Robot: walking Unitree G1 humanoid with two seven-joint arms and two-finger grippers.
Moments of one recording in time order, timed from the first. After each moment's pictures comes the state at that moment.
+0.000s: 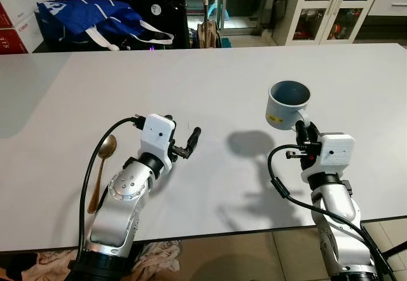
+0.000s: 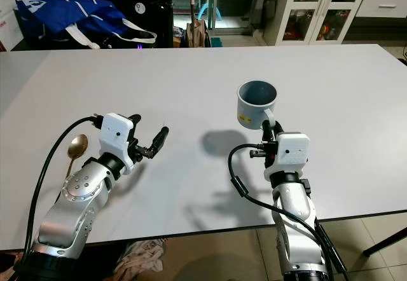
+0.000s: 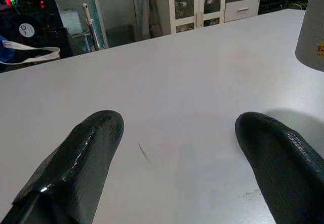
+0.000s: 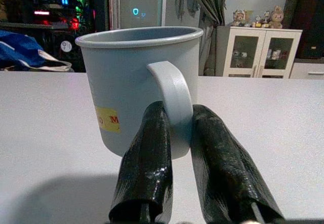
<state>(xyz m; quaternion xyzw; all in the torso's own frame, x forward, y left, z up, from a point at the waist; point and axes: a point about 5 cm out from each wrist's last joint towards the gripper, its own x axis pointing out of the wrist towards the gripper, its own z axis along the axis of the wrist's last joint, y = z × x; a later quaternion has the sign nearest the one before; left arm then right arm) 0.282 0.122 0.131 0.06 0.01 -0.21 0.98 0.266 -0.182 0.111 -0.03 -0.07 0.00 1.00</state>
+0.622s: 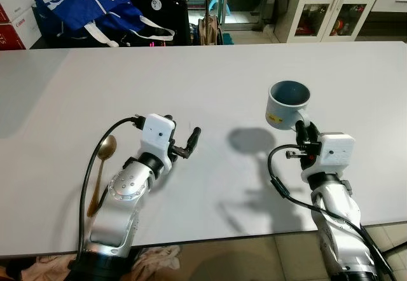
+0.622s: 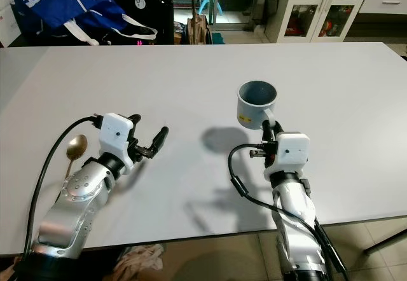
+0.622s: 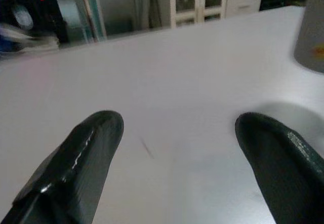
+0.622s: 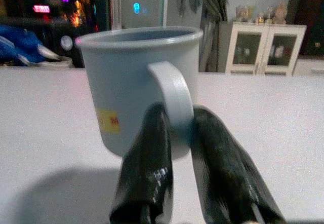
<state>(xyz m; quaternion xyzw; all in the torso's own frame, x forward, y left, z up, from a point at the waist) 0.280 0.132 0.132 0.02 0.04 -0.20 0.98 0.299 -0.181 0.095 -0.01 -0.03 0.00 1.00</state>
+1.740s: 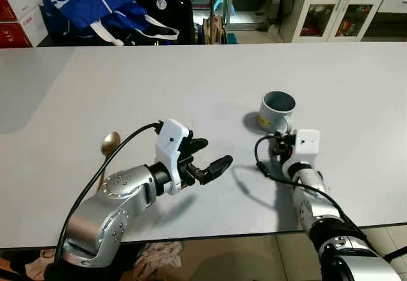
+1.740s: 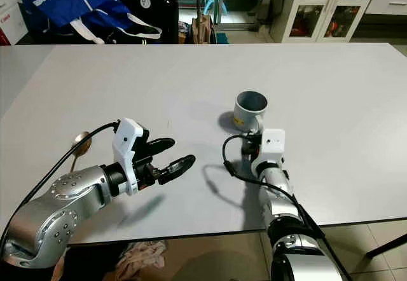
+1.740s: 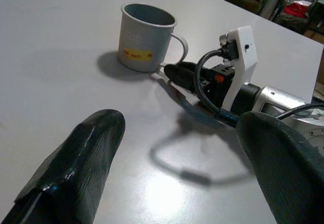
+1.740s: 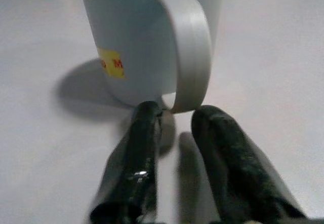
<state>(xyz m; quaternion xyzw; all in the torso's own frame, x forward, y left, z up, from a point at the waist) 0.247 0.099 0.153 -0.05 0.13 -0.42 0.90 0.321 -0.180 0.047 0.01 0.08 0.01 1.00</state>
